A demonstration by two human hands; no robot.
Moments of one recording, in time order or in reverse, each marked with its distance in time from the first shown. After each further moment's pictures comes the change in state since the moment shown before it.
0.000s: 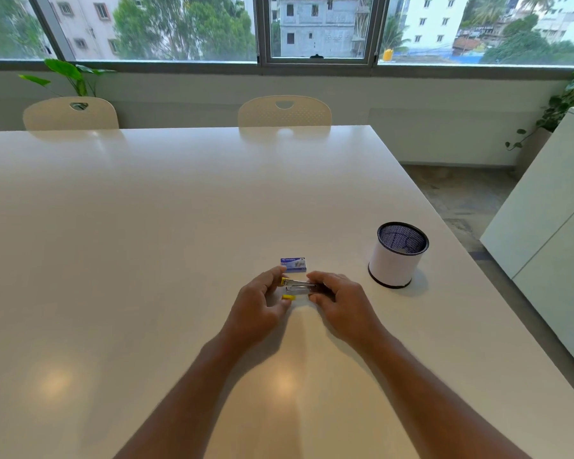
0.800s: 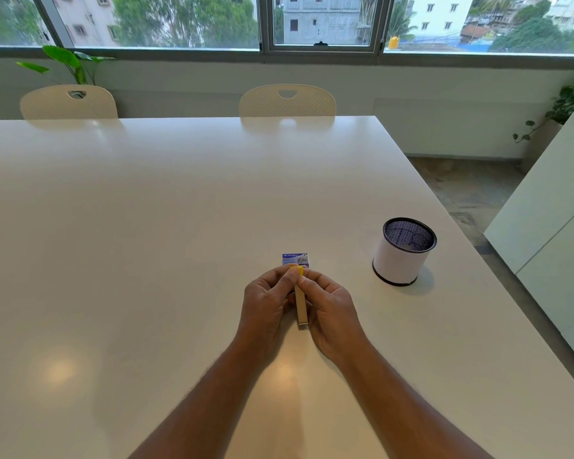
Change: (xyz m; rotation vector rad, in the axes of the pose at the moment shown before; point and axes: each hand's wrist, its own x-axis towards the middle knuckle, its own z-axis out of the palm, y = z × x) left_hand -0.012 0.036 0.023 -0.942 0.094 -0.316; right_hand -0.013 -0.041 0.026 1.266 -0.065 0.419
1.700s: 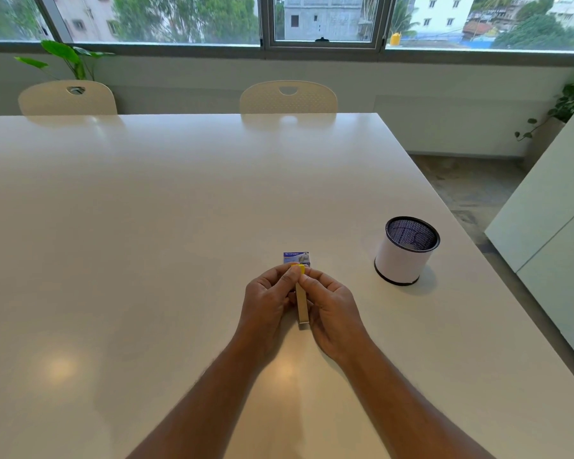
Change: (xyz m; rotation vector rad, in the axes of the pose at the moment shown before) left_hand 0.000 0.003 0.002 -0.031 -0.004 -0.032; right_hand 0.002 -0.001 0.000 0.020 0.002 0.024
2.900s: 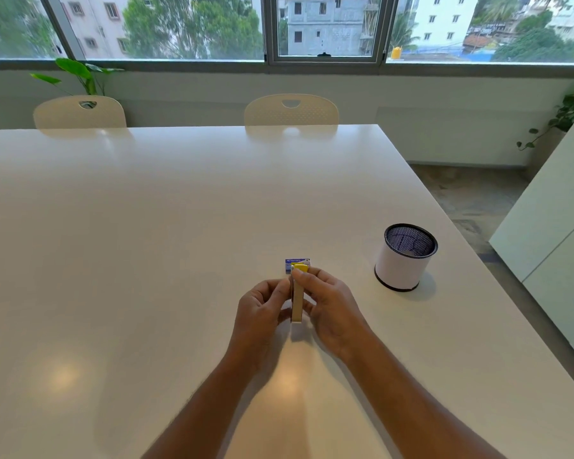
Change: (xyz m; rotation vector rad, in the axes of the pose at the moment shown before) left_hand -0.011 0.000 -0.013 0.229 0.057 0.128; right_hand -0.001 -0.019 0.014 -0.189 0.005 0.037
